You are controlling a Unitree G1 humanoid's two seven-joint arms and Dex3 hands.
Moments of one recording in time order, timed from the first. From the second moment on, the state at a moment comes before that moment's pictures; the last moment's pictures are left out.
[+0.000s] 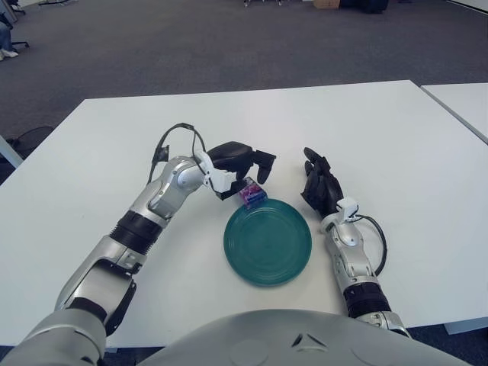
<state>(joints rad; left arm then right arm) -0.44 0.42 -0.45 0.12 0.43 -0.38 -0.54 -0.01 0.07 0.02 0.36 0.07 -0.25 0.10</state>
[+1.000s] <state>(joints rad) -0.44 0.40 -0.52 0.08 0.44 -0.38 -0.66 -0.03 0.08 -0.01 0.41 0.14 -0.30 0.18</state>
